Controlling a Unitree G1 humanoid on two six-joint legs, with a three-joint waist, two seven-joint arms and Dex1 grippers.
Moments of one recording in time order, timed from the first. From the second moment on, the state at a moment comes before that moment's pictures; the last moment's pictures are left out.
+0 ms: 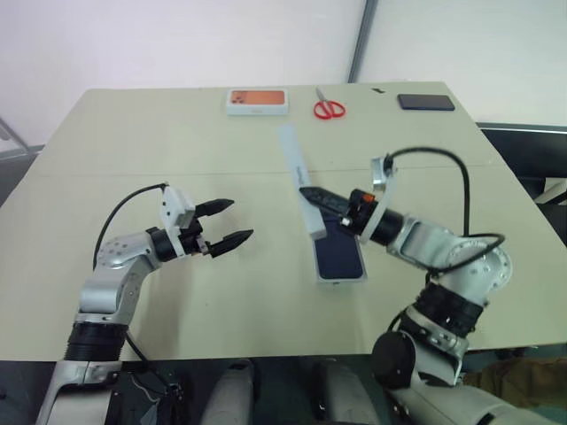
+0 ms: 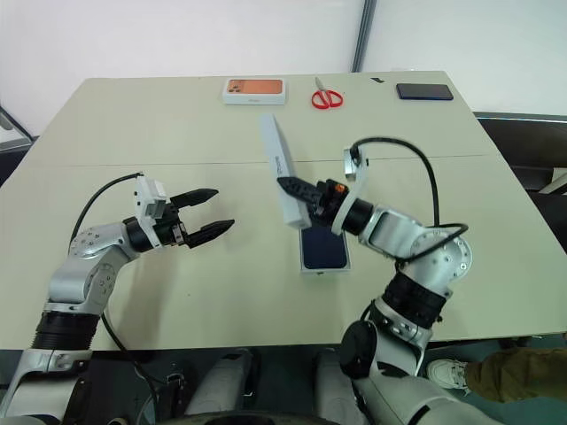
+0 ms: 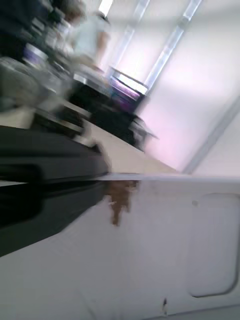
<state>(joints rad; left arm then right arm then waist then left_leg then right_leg) -0.33 0.53 0.07 0.04 -0.47 0.21 -1.00 -0.64 0.05 -0.65 -0.28 1.05 1.61 0.21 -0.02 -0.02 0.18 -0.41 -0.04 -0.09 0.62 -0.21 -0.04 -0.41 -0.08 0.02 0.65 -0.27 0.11</state>
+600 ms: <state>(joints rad) -0.30 0.47 0.06 -0.02 -0.48 0.23 -0.96 -0.34 -0.31 -0.17 -0.25 1.91 1.21 -0.31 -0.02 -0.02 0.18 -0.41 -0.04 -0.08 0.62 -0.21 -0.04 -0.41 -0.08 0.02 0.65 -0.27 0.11</state>
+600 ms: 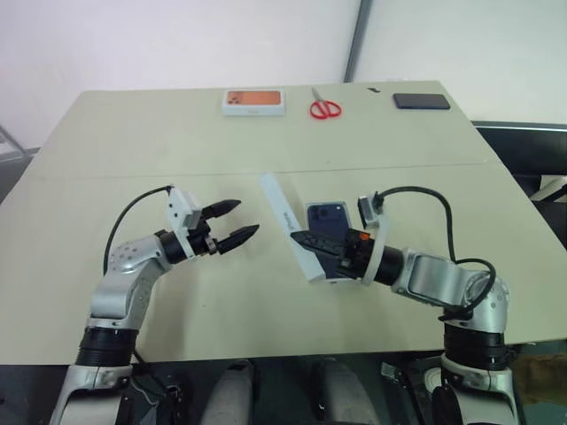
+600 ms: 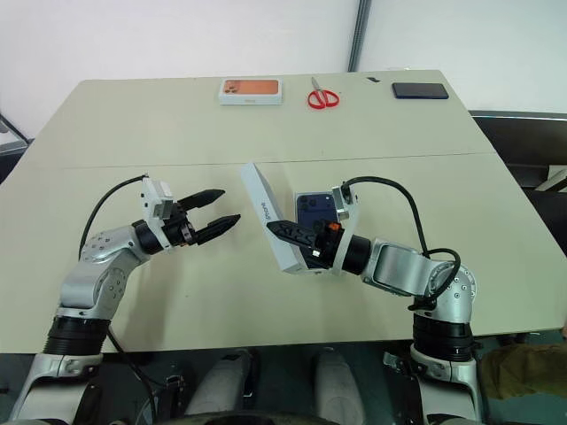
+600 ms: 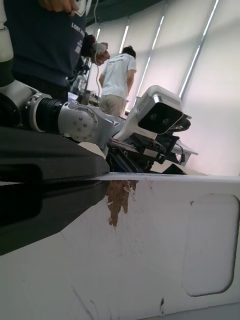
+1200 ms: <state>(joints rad) -0.27 0.39 -0.01 -0.02 -0.45 0.22 -0.93 -0.28 -0.38 0.01 -0.26 1.94 0.95 -0.40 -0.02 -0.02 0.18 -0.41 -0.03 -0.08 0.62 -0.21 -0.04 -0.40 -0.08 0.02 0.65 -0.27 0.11</state>
